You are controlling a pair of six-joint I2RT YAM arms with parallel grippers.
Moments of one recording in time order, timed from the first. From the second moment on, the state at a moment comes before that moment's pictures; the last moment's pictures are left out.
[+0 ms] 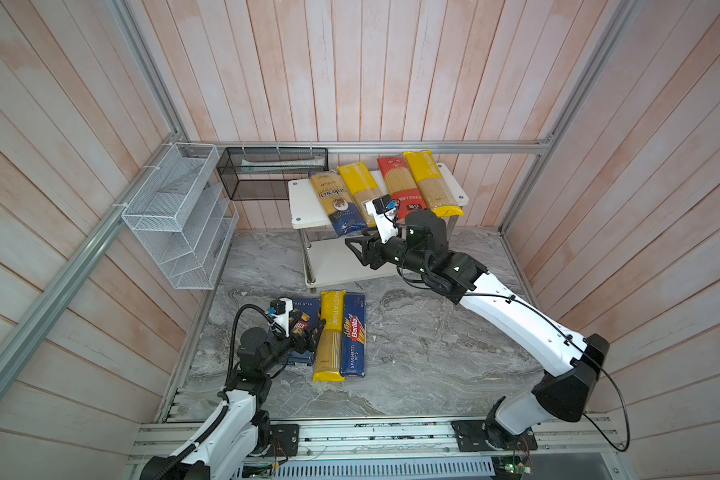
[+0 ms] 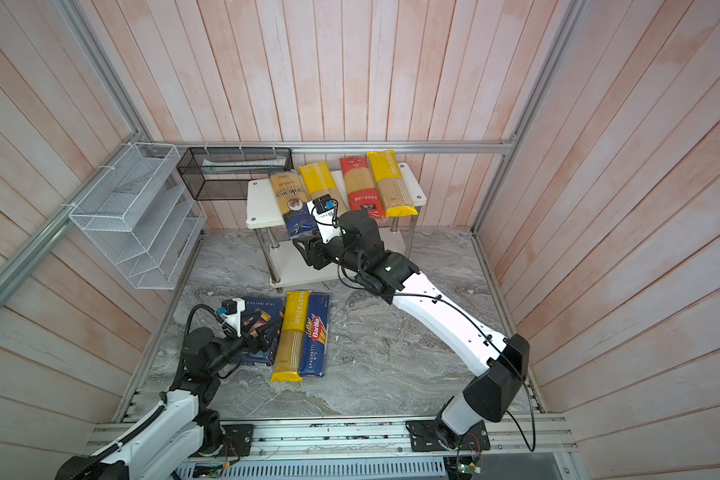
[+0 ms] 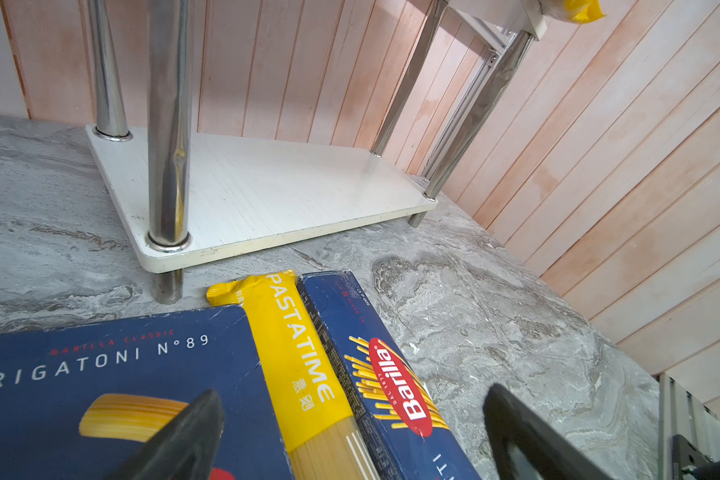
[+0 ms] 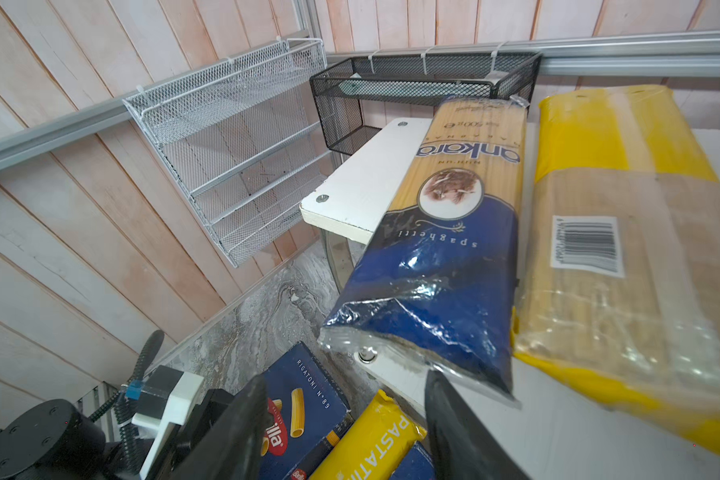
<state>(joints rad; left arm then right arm) -0.15 0.84 0.13 0.53 0.52 -0.29 0.81 1.59 1.65 -0.30 -0.14 0.19</state>
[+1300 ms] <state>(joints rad) -0.15 0.84 0.13 0.52 0.52 -0.29 0.88 1.35 1.38 -0.25 -0.19 0.10</state>
